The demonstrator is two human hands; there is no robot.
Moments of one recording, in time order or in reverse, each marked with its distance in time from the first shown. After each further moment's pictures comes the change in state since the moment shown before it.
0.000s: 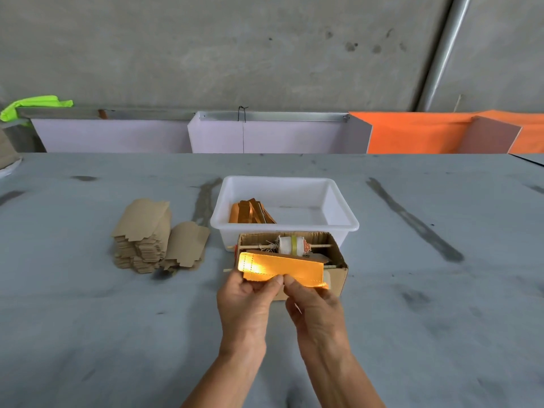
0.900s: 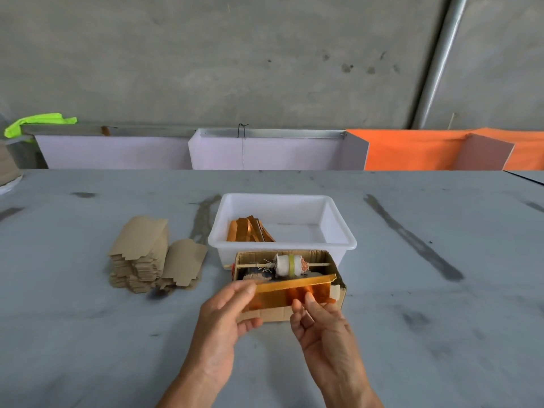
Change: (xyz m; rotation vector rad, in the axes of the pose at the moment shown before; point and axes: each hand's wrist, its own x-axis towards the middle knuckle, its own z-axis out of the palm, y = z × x) left_hand 0.016 0.016 -0.030 0.053 -0.264 -0.104; right_hand 0.004 -0.012 -0.015 0.270 -0.165 0.084
